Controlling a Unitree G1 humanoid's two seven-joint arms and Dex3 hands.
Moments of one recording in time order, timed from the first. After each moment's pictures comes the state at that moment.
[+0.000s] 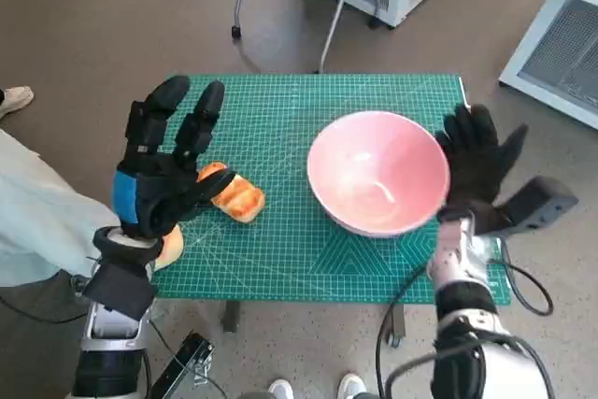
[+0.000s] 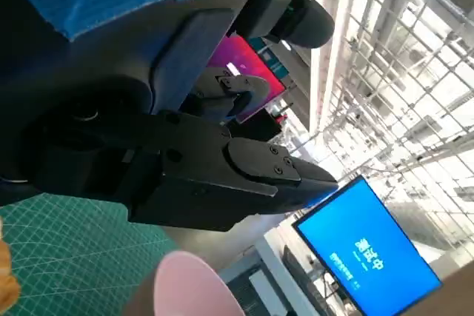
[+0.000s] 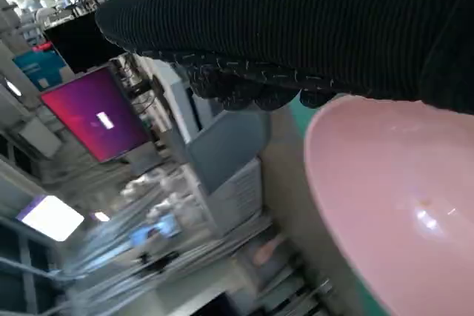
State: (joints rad) left arm -0.29 0.31 0.11 0.10 0.07 -0.47 -0.10; right arm -0.93 -0.06 -0.58 1.30 0.40 -0.49 0.19
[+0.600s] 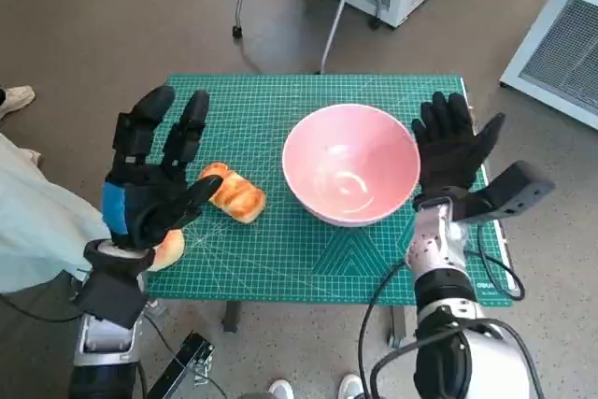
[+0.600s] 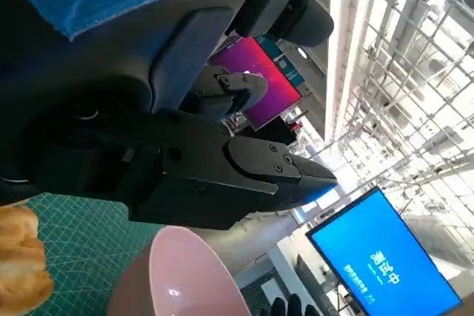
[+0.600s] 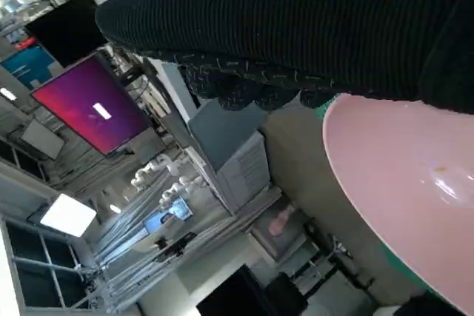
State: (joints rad) left arm -0.24 0.31 0.14 0.06 0.07 -0.45 -0.10; right arm -0.98 0.00 -0.60 1.31 0.40 -0.45 0.15
